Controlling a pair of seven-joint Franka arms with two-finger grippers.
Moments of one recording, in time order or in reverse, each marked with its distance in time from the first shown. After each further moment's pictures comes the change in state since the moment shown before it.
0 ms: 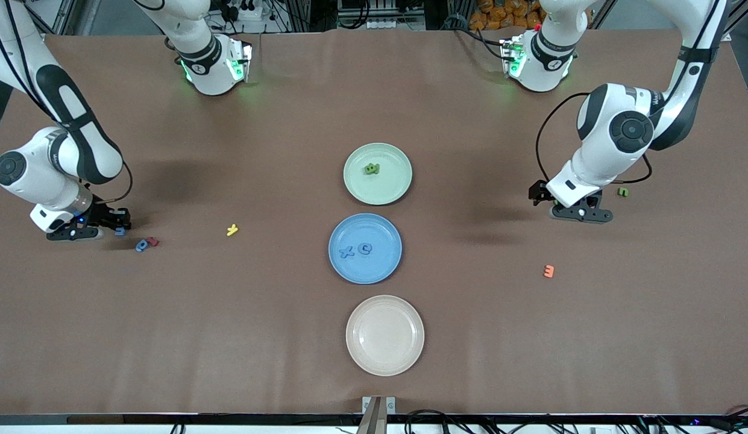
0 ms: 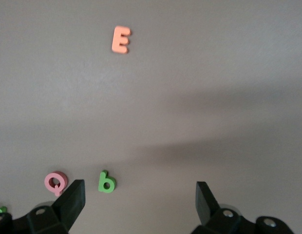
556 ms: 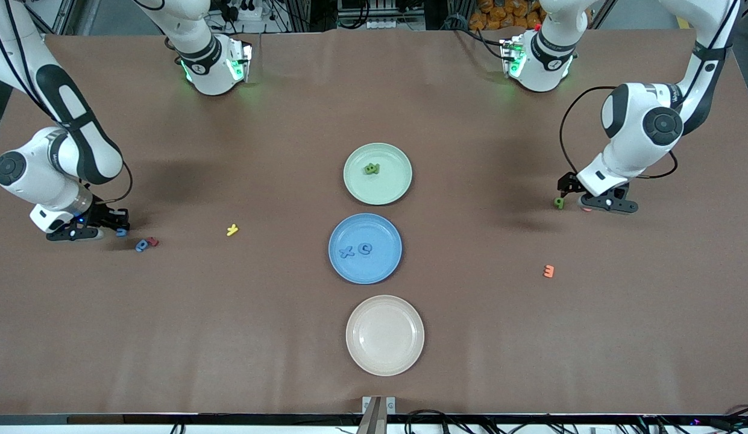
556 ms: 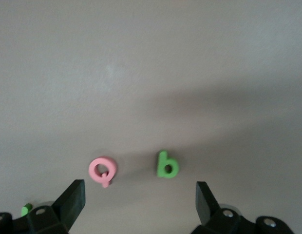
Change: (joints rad) left arm 0.006 -0.019 0.199 -0.176 -0.002 0.188 0.265; right arm 0.000 -0.001 0.000 0.002 0.000 0.000 0.002
